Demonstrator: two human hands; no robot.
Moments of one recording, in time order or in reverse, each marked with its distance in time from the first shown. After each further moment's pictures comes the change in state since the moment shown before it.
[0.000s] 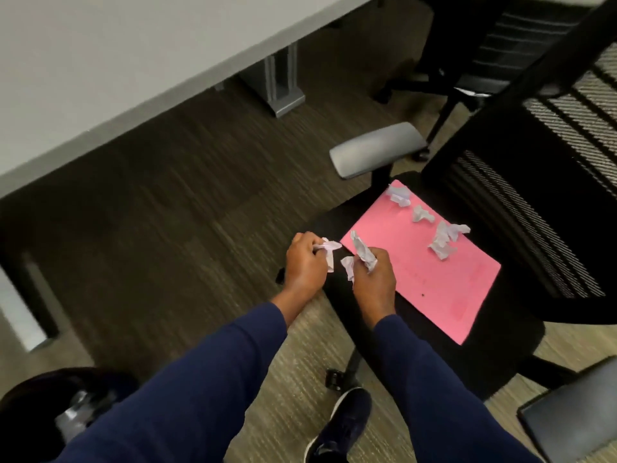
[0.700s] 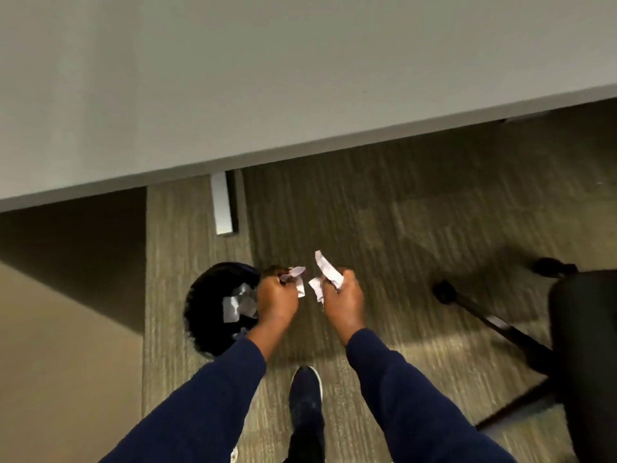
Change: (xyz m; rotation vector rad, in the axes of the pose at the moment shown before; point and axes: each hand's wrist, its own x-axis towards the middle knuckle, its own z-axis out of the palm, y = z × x) left_hand -0.131 -0.286 -0.351 -0.242 0.586 -0.592; right_hand -0.263 -0.056 0.371 -0.188 -0.711 -0.048
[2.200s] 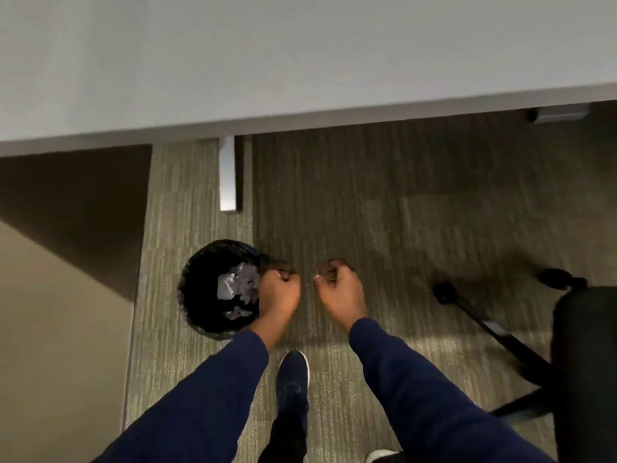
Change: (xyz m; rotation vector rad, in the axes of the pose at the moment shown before) left_hand 0.017 -0.058 0.009 0.060 0.104 -0.205; right_hand 0.021 0.027 0.023 -0.261 -0.177 -0.091
